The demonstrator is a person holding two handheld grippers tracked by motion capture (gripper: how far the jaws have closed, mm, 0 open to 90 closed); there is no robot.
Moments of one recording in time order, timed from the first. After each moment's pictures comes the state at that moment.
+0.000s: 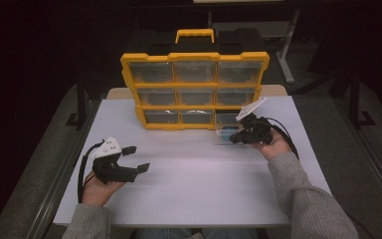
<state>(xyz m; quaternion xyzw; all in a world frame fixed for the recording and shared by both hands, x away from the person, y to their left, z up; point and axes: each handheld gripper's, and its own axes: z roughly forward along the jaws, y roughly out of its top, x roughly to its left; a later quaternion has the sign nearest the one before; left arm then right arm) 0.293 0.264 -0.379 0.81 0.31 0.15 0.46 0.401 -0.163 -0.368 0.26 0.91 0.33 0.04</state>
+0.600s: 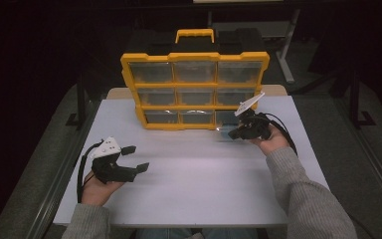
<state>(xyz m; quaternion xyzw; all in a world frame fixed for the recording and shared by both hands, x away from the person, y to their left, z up) 0.293 0.266 -0.378 0.81 0.31 0.15 0.47 0.413 -0.161 -0.364 0.26 0.91 0.32 0.05</state>
